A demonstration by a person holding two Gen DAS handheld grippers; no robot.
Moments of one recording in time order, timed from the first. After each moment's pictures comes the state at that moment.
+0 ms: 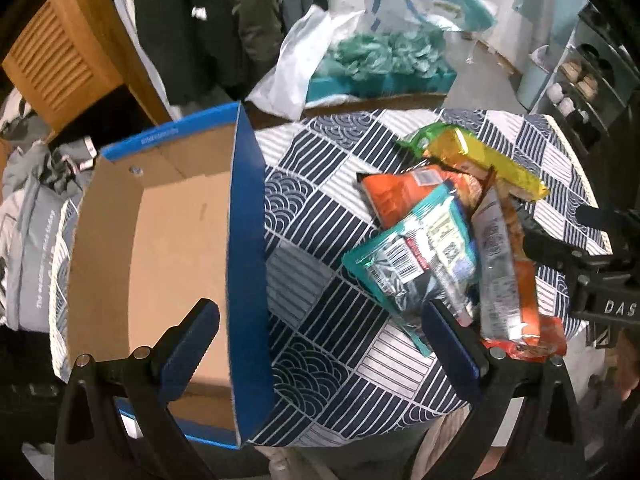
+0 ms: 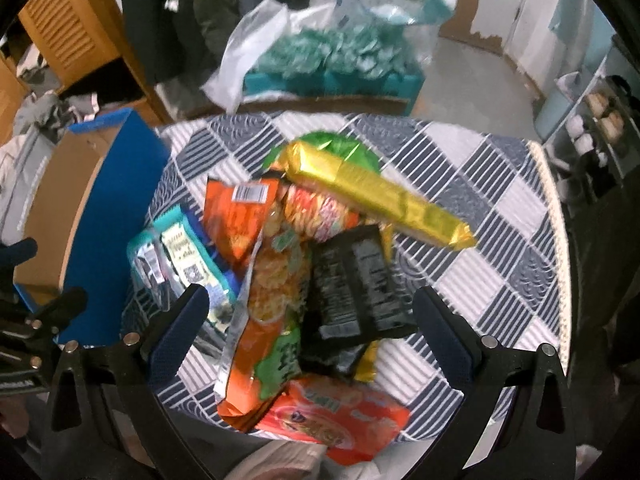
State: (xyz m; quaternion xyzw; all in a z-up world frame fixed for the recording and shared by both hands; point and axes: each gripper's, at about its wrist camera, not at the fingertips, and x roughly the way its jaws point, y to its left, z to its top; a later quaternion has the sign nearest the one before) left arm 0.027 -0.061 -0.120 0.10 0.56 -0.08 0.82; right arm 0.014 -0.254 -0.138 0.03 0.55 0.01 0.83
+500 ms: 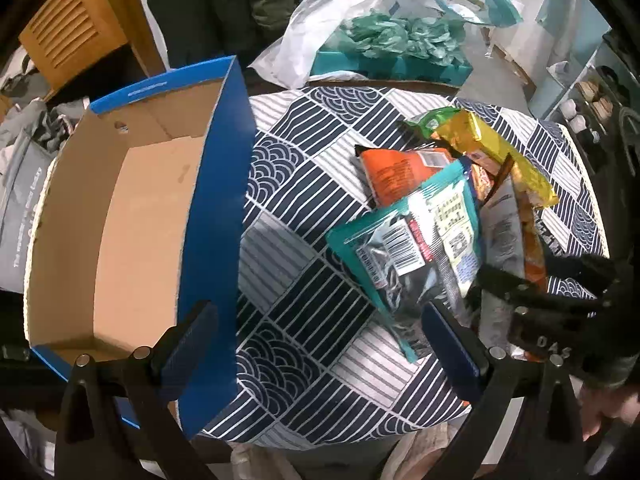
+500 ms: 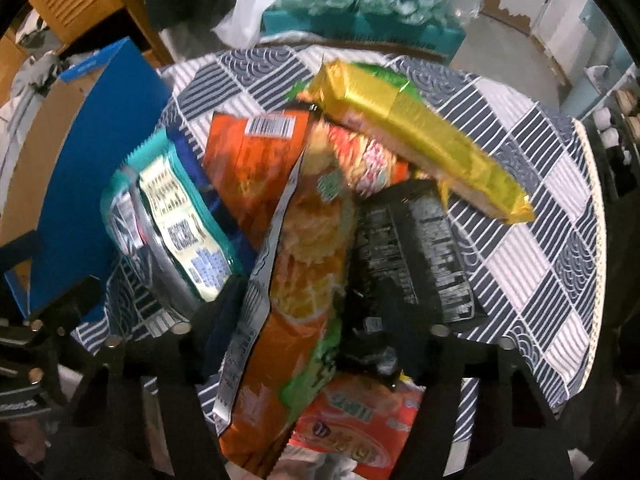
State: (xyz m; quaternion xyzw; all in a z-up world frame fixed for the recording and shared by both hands) left arm 0.025 -0.071 -0.147 0.05 0.58 -0.07 0.81; right arm 0.024 -0.234 -0.195 0.02 0.60 0.05 0.80
